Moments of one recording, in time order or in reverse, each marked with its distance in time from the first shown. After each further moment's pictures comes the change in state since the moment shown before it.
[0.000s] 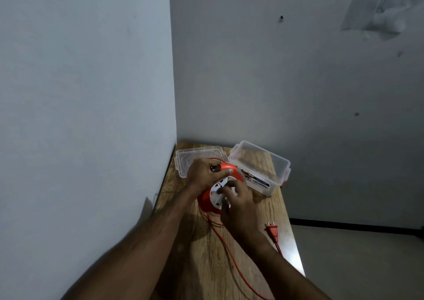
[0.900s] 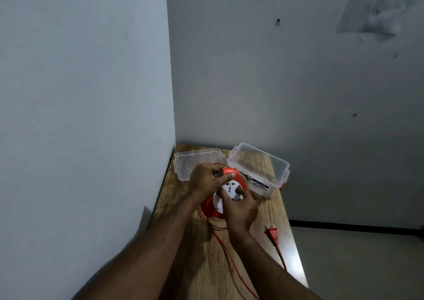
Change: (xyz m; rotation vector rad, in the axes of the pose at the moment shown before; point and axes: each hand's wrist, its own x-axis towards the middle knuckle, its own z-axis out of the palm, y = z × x) left_hand -0.004 0.005 0.011 0.013 0.014 -0.029; right_hand 0.015 -0.015 0.023 0.413 0.207 0.988
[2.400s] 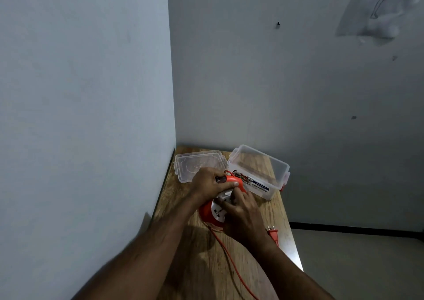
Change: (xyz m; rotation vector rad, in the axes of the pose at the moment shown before) left_hand -0.001 -0.006 0.000 -0.024 -0.165 -0.018; right_hand 0.030 0.029 -0.039 -0.810 -0.375 -1.092
